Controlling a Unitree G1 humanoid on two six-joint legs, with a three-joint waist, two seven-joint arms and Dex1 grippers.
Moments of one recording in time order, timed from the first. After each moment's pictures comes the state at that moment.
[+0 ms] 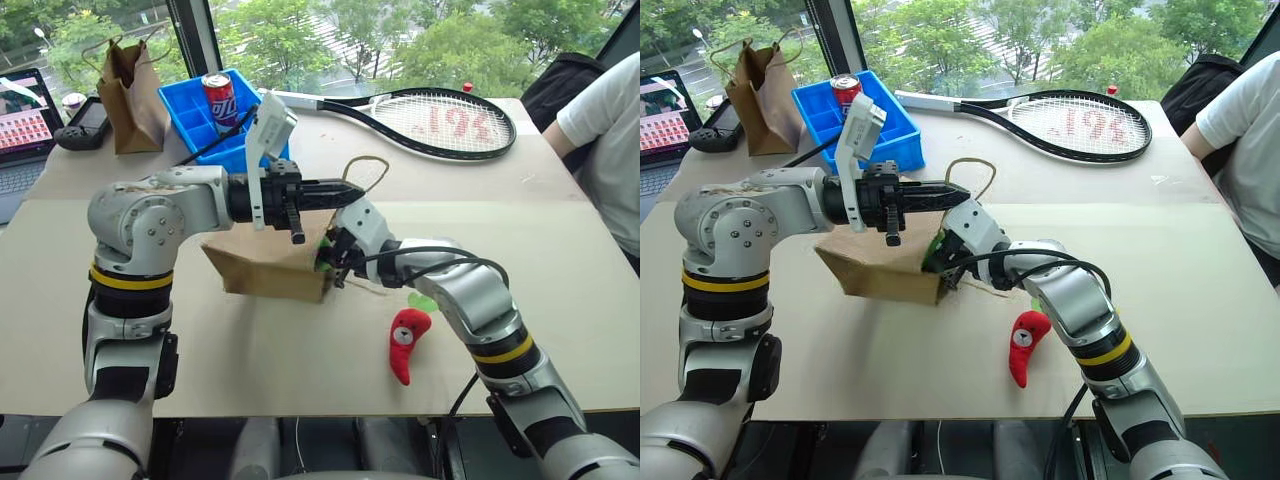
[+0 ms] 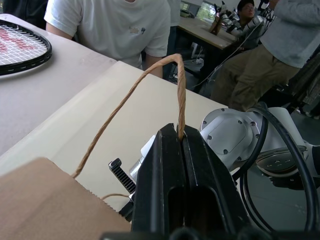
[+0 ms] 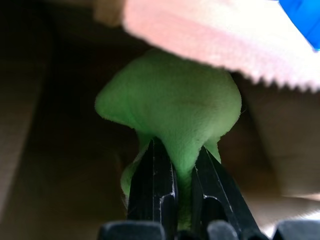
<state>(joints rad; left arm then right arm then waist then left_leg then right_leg) -0.91 0.48 0.02 -0.15 -0.82 1.13 -0.82 -0.66 -0.46 0.36 -0.31 0.20 0.85 0.61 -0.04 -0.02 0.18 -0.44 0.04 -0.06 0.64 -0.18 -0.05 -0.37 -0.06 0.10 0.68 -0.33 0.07</state>
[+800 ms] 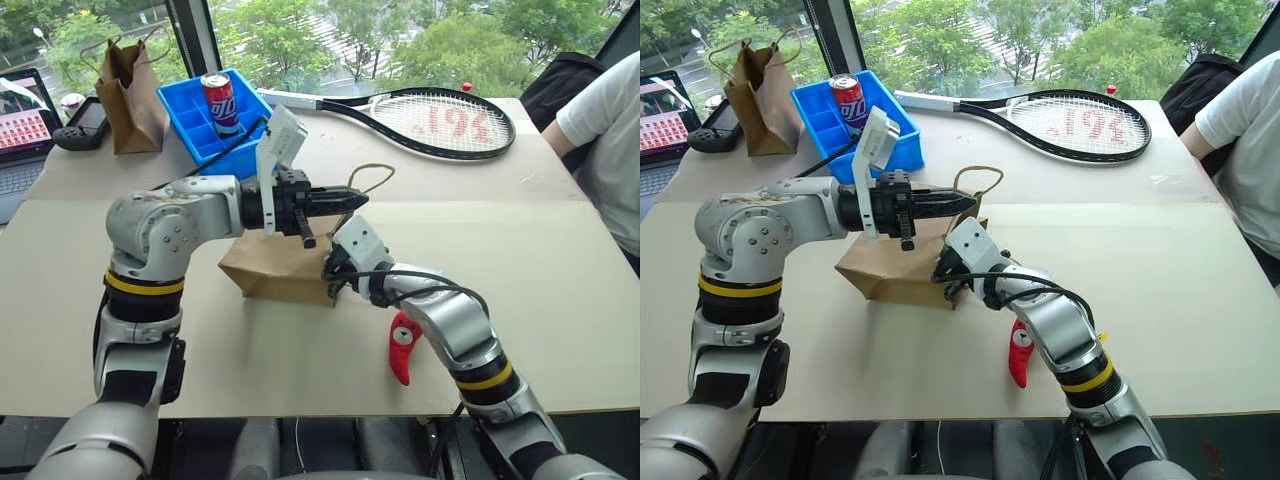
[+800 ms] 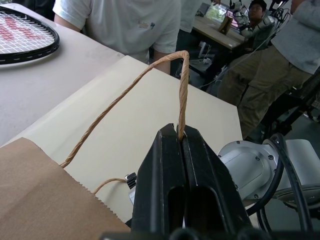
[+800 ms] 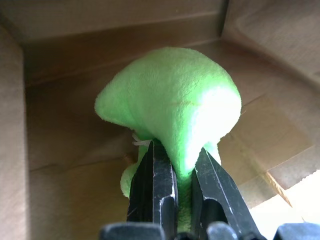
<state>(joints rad) -0.87 0.44 0.00 -0.15 -0.80 1.12 -0.75 -0.49 -0.25 0.33 -0.30 0.14 0.91 0.42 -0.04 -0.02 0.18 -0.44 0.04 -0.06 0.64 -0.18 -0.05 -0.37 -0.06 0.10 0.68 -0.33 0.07</state>
